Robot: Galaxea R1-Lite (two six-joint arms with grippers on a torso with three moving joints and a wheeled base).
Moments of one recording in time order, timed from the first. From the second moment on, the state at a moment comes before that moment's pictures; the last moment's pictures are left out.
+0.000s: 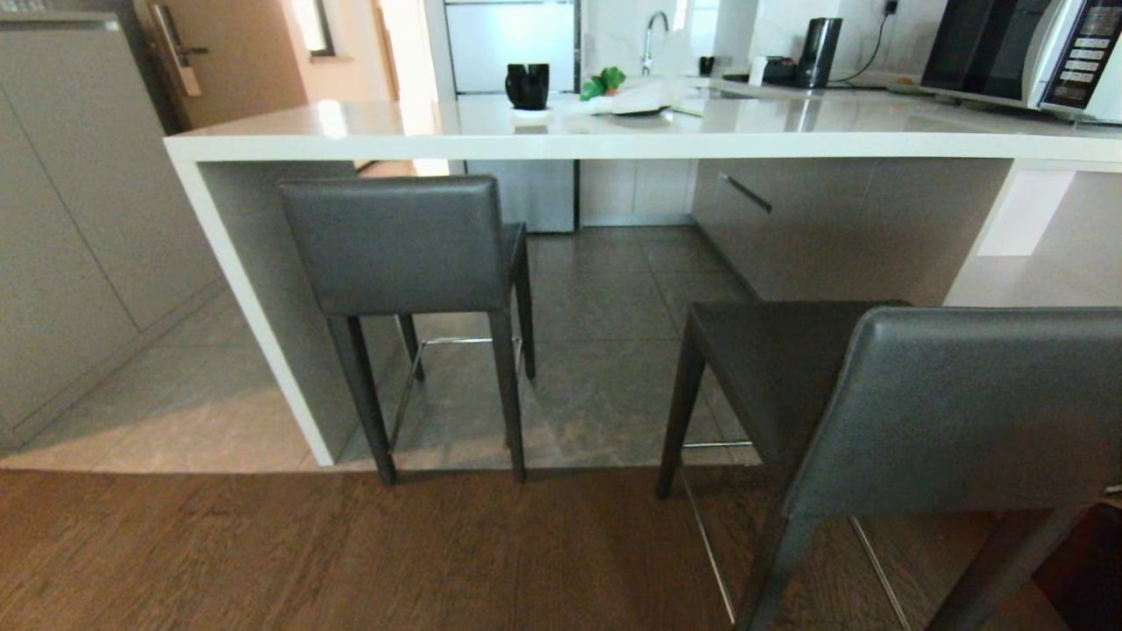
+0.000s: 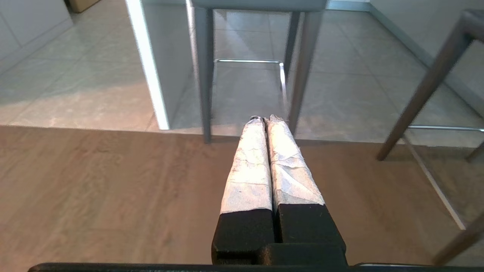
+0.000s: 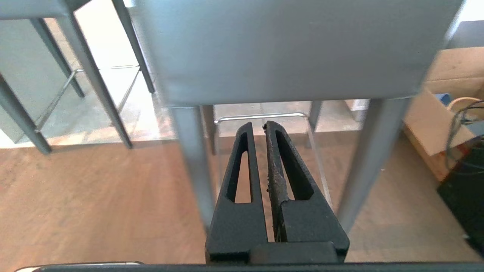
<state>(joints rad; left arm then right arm) -0.01 0.00 0.00 -0.01 0.00 -0.03 -0.01 0.00 0.00 -0.01 0.00 0.00</state>
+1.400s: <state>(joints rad) -0.01 0.00 0.00 -0.01 0.00 -0.03 -0.01 0.00 0.00 -0.01 0.00 0.01</state>
